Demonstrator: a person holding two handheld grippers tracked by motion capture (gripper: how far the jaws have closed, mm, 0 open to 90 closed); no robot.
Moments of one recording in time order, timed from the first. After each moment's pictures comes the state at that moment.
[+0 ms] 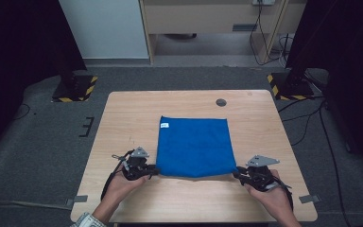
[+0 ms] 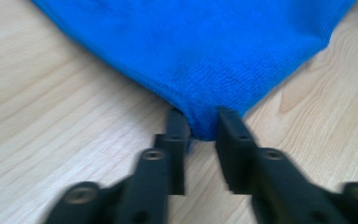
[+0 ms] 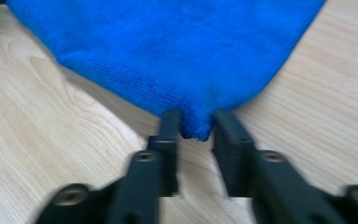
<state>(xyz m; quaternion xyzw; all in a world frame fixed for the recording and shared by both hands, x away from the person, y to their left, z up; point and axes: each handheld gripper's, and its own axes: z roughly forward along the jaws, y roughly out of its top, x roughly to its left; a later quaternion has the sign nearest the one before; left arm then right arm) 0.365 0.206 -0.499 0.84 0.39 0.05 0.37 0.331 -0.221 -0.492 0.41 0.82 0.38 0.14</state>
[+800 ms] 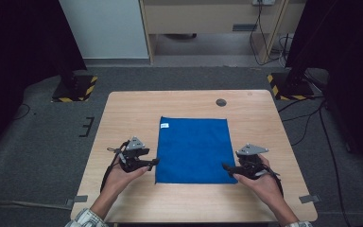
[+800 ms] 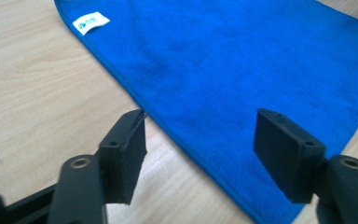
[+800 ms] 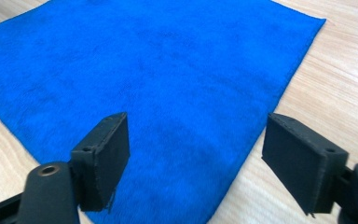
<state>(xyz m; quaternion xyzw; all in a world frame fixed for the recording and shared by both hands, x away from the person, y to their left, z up) 0.390 0.212 -0.489 0.82 0.38 0.12 0.40 0.370 -0.199 -0.497 0.41 0.81 0.38 0.17</state>
